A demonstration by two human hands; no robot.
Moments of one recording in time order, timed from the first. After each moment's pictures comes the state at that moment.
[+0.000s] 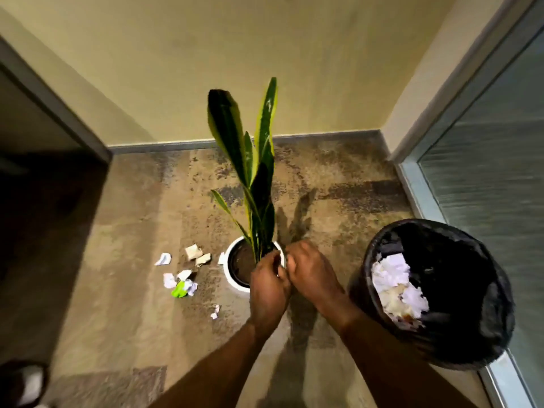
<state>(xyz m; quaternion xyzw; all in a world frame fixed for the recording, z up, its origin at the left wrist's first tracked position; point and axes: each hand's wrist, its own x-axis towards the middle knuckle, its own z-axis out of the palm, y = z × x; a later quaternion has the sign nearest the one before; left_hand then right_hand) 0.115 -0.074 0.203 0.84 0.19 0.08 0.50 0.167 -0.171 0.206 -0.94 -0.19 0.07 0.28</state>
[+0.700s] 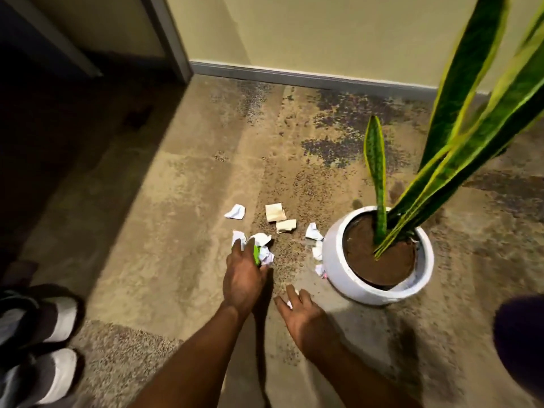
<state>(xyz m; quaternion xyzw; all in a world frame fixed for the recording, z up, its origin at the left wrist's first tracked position) 0.039 0.184 -0.036 0.89 0.33 -0.10 0.28 0.046 0.014 -0.050 -0.86 -0.45 0.24 -0.06</state>
